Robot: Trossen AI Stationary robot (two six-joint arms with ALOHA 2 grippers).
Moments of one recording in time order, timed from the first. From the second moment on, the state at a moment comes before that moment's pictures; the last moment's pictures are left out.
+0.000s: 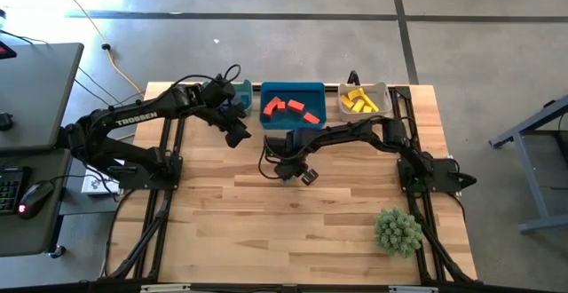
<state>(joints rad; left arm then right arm) 0.56 1.24 1.04 -0.74 0.30 -0.24 -0.06 2.23 1.69 -0.89 -0.11 -0.85</state>
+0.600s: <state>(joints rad) 0.72 1.24 1.04 -0.73 0.30 -0.23 -0.13 2.18 1.69 -0.85 0.06 -0.71</state>
